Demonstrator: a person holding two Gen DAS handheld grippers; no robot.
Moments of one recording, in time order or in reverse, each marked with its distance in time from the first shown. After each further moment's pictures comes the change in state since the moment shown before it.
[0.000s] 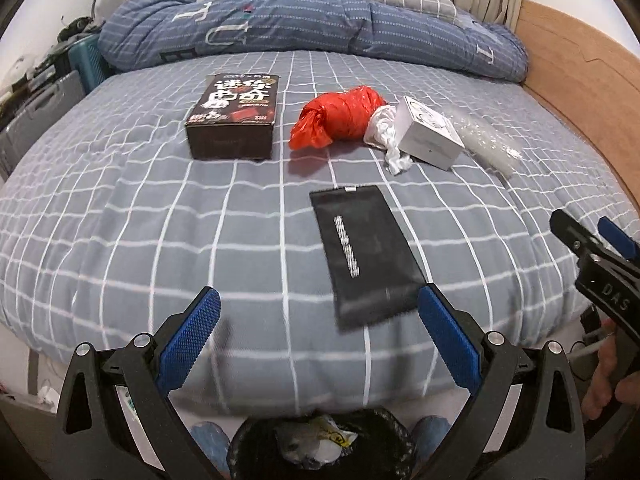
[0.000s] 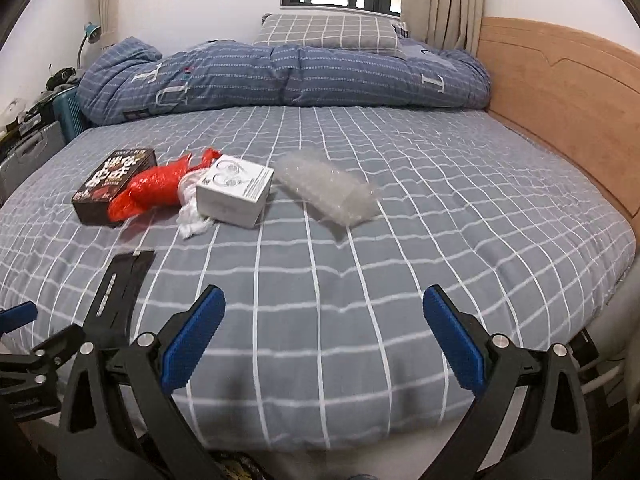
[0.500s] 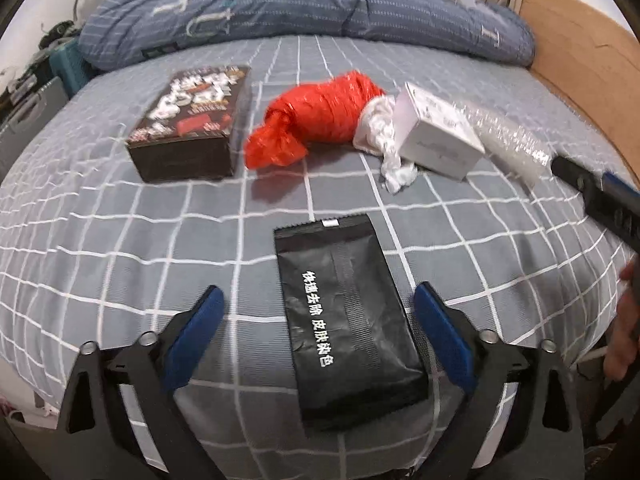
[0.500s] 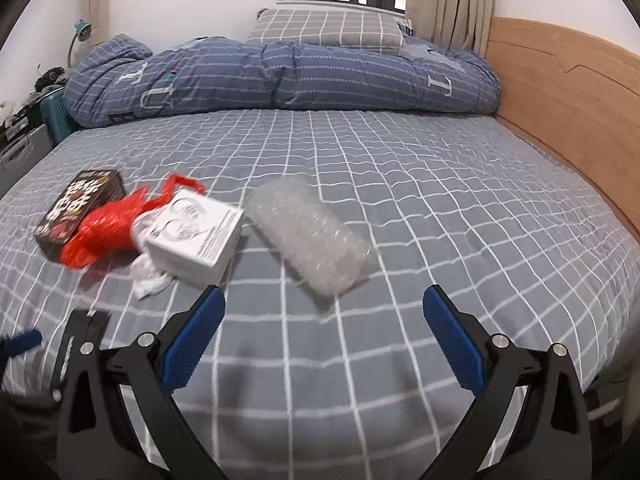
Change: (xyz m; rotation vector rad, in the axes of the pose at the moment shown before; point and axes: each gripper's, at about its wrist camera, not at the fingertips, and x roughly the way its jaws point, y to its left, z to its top) left arm 0.058 -0.021 0.037 0.030 0.073 0.004; right arm 0.073 -0.015 0.058 -0.011 0.026 -0.008
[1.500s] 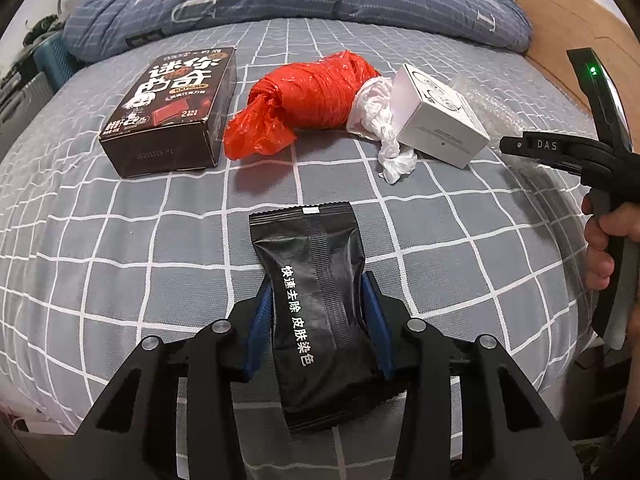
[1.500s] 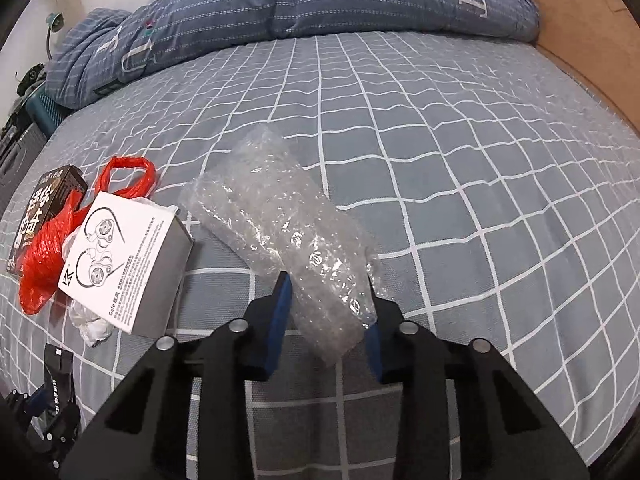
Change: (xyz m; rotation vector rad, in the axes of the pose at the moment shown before) left arm 0.016 0.002 0.006 0.018 0.046 -0.029; right arm 0.107 -0.016 0.026 0.049 0.266 0.116
